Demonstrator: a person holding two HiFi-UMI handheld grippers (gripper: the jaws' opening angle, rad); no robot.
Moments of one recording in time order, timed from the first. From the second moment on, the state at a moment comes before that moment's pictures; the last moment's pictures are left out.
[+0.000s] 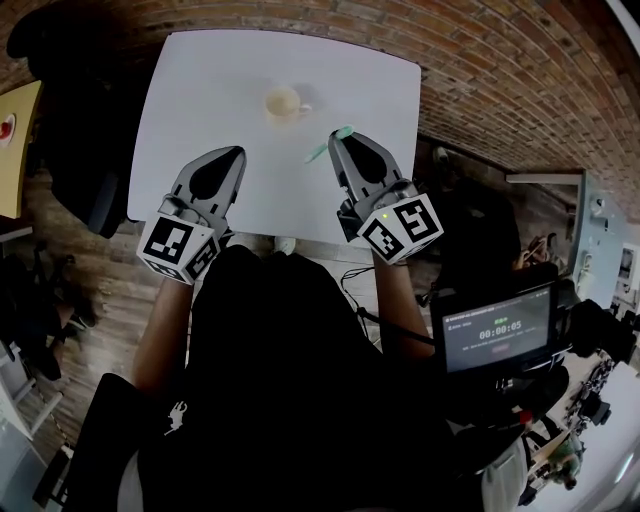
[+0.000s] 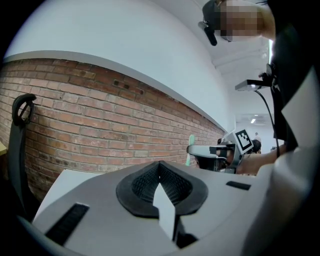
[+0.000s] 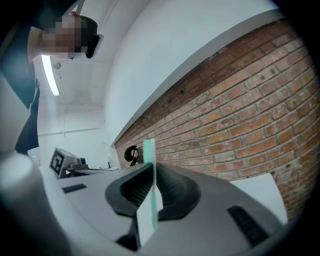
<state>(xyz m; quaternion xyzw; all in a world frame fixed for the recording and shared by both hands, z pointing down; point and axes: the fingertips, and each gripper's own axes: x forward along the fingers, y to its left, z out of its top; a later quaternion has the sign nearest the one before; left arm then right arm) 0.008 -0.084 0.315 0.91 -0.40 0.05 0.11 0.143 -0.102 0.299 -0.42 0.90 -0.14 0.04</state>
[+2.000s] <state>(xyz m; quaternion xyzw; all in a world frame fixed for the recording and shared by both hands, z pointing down) -0.018 -0.194 0.400 0.92 -0.34 0.10 0.18 0.114 -0.245 0.363 -0.47 0.86 -0.17 0.01</state>
